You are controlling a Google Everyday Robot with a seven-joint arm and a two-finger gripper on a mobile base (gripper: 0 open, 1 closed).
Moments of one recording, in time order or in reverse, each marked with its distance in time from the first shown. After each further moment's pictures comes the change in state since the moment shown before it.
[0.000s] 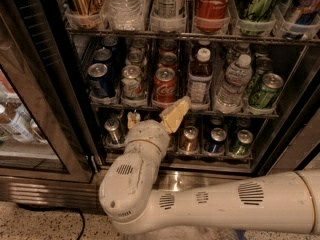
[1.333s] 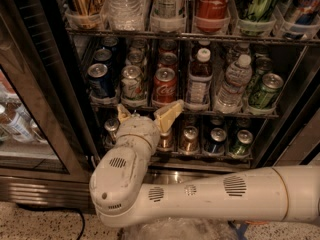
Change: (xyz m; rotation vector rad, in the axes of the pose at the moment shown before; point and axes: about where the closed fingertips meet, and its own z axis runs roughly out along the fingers) arm -0.012 0.016 0.003 -0.011 0.024 0.244
